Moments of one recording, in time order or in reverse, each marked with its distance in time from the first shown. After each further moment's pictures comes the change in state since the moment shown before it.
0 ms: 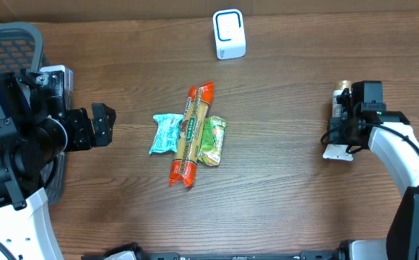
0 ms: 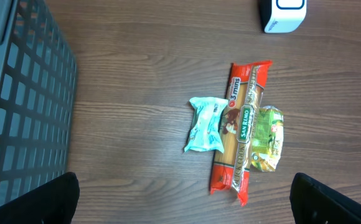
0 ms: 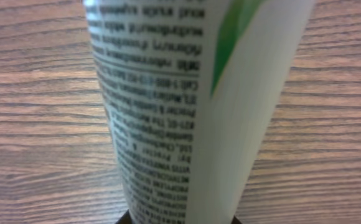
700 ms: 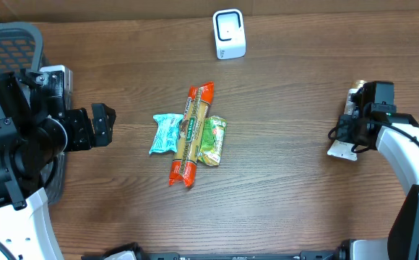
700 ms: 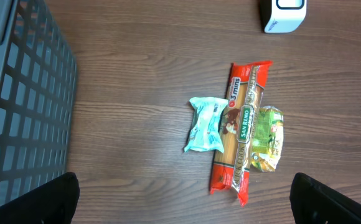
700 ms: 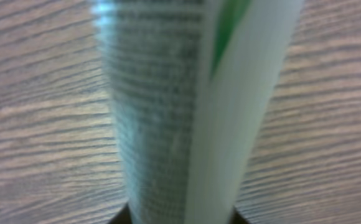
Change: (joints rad) left arm 0.000 0.000 0.000 0.000 0.000 0.000; right arm -0.066 0.002 -0.006 0.032 -0.001 0.102
